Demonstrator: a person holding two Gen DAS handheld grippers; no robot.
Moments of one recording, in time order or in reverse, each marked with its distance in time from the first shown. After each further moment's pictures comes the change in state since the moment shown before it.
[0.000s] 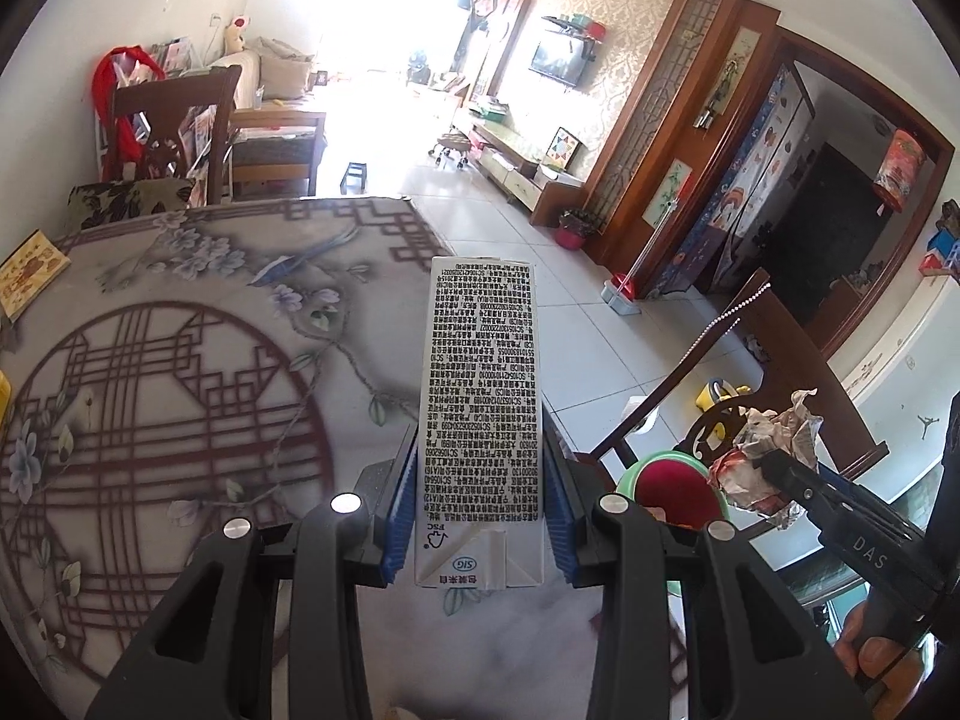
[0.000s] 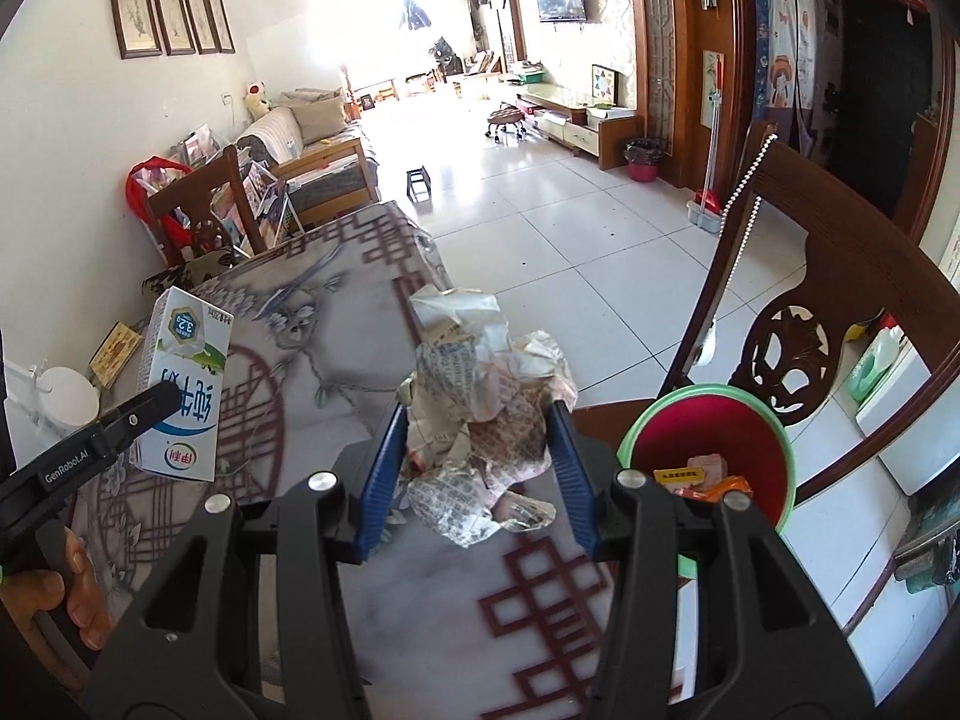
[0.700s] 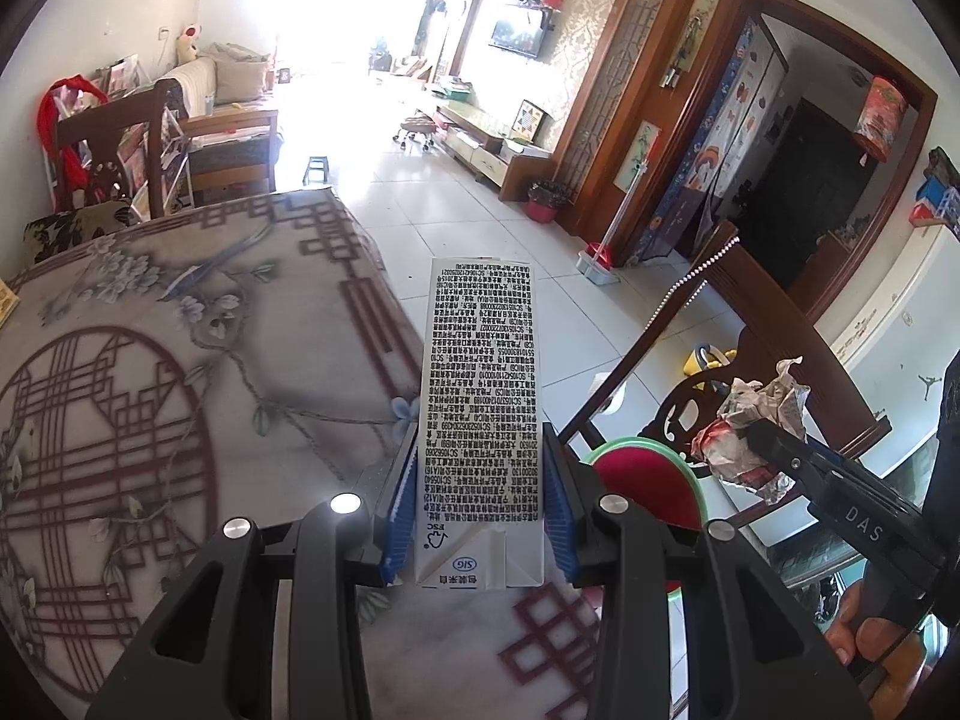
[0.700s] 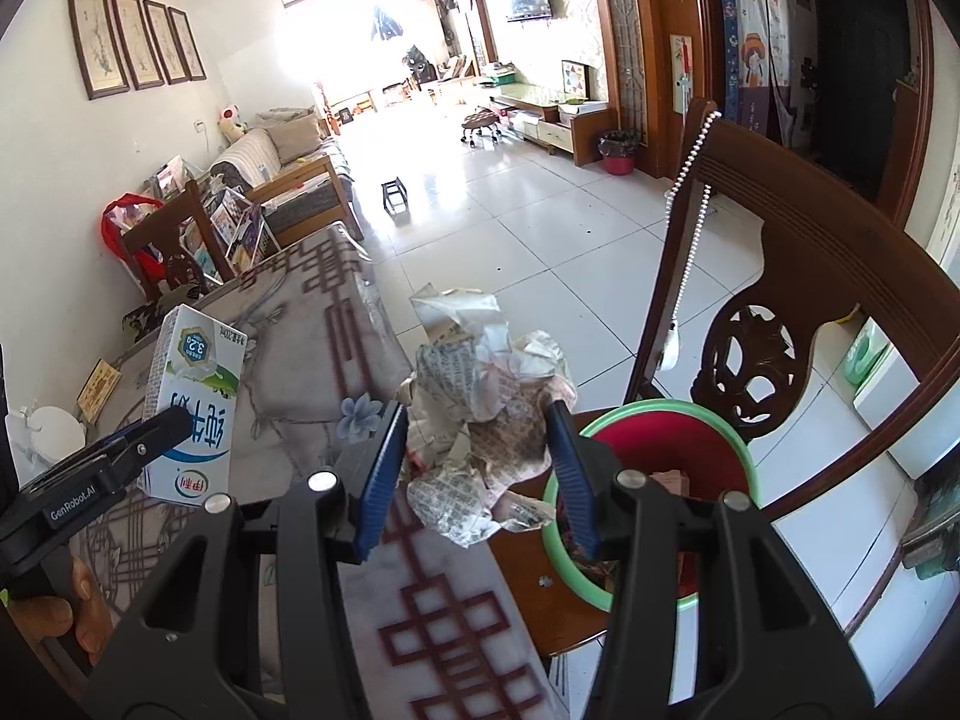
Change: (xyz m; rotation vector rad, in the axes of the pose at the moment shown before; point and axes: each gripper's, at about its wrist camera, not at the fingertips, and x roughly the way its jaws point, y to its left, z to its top) left arm 0.049 -0.103 0.001 0.084 0.054 -0.022; right arm 0.015 -0.095 0.019 0.078 -0.009 -0.004
